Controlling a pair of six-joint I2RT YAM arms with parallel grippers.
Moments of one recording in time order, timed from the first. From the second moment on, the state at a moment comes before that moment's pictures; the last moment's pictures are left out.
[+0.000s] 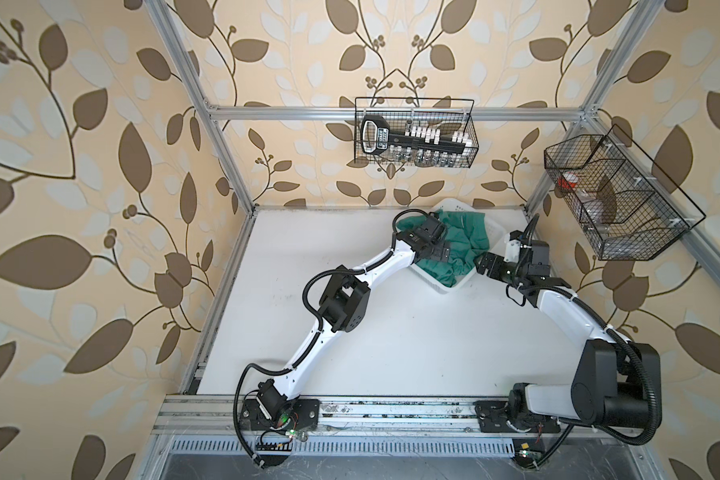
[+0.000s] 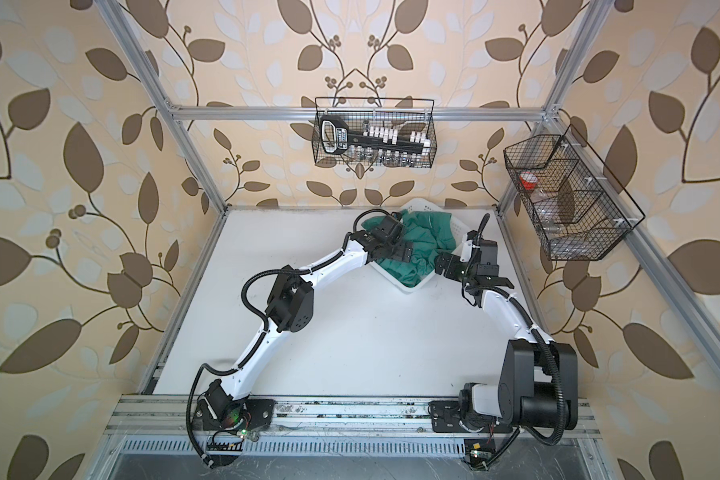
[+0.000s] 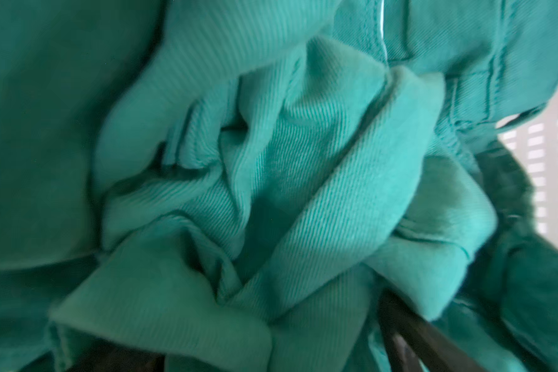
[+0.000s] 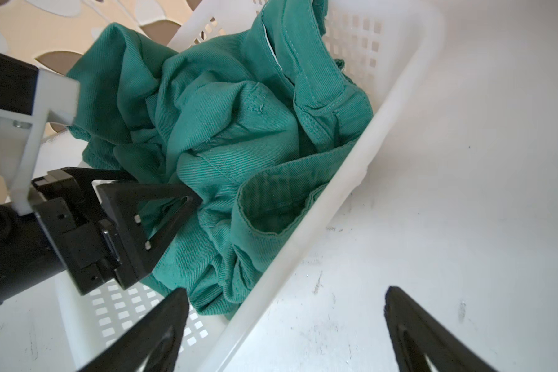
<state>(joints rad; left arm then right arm) -0.74 2.57 2.37 -0.60 -0.10 -0.40 -0.11 1.36 0.82 -0.18 -0.22 0.27</state>
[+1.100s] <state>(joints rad) -0.74 1.95 1.96 -0.48 -0.04 -0.30 -0.06 1.54 0.84 -0.08 -0.18 0.54</state>
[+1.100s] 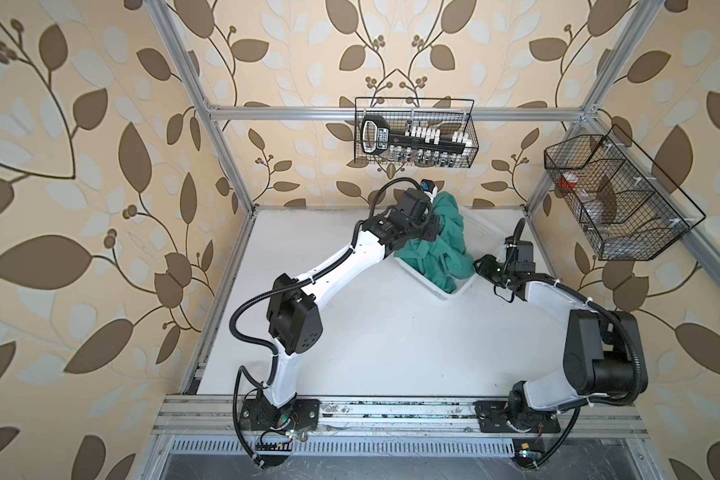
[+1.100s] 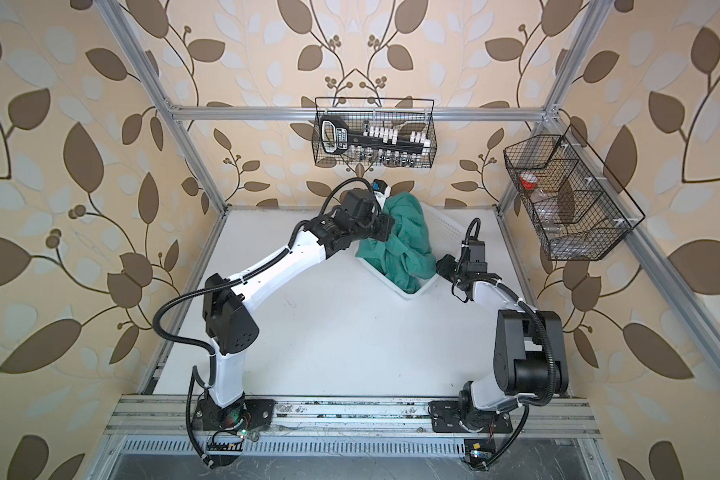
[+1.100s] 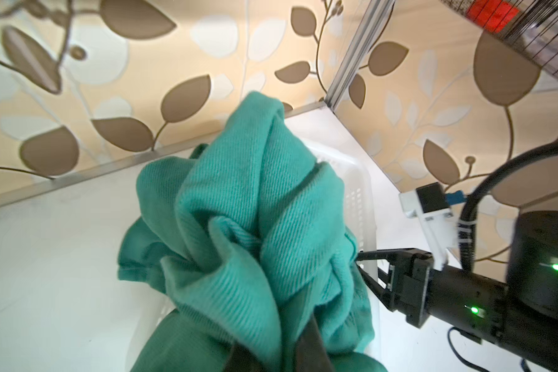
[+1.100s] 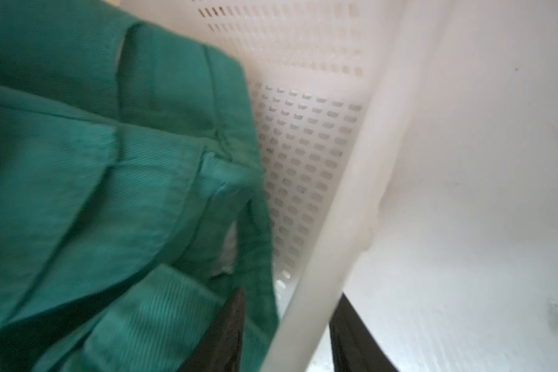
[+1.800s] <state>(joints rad) -0.54 1.36 1.64 -0.78 -0.47 -0.32 -0.04 1.58 0.91 -0.10 -0.04 0.74</state>
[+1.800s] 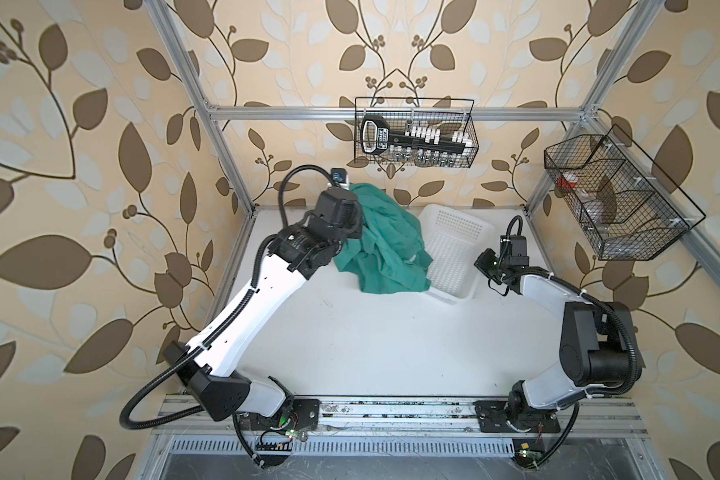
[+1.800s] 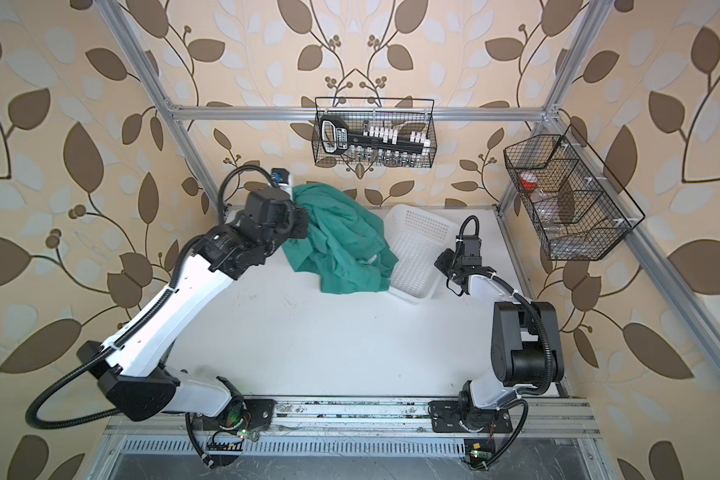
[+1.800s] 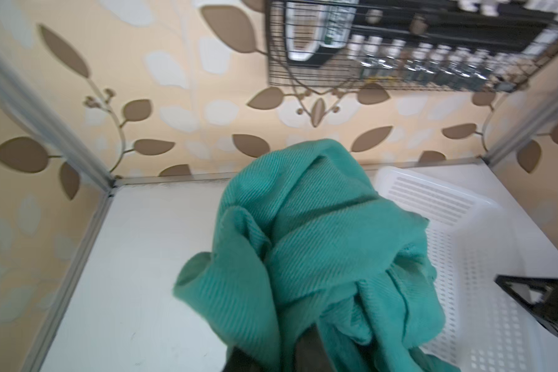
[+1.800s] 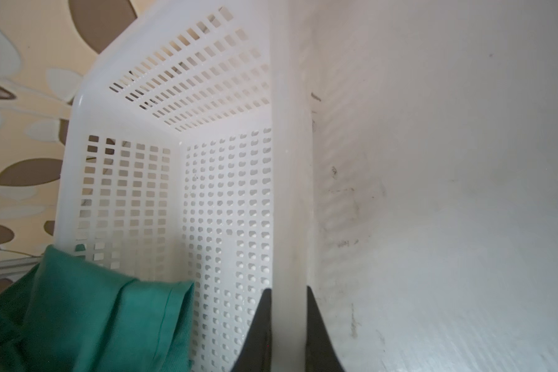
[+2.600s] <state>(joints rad) -0.57 1.40 1.17 -0.64 0.06 -0.62 0.04 1.73 1.09 -0.17 0.63 1.46</state>
